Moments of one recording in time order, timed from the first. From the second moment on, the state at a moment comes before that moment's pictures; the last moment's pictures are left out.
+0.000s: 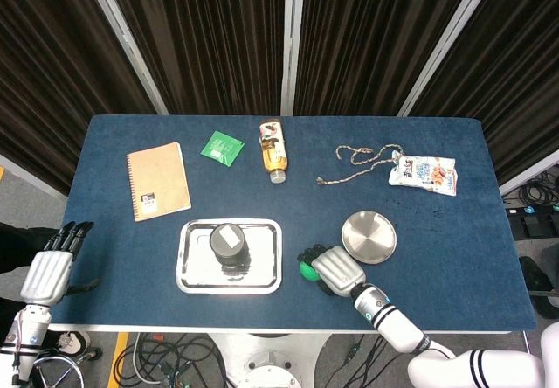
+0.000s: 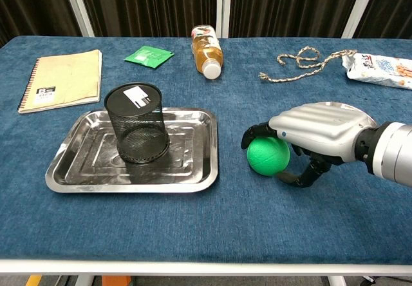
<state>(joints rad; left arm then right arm) -0.17 -1.34 0.04 -1.28 1.50 1.42 -0.17 0.66 -1.50 0.03 -1.74 -1.18 0.89 -0.56</state>
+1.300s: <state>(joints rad) -0.15 -1.32 0.02 -1.31 1.53 1.43 -0.16 0.56 -1.41 0.05 -1.50 -1.20 0.97 -0.28</state>
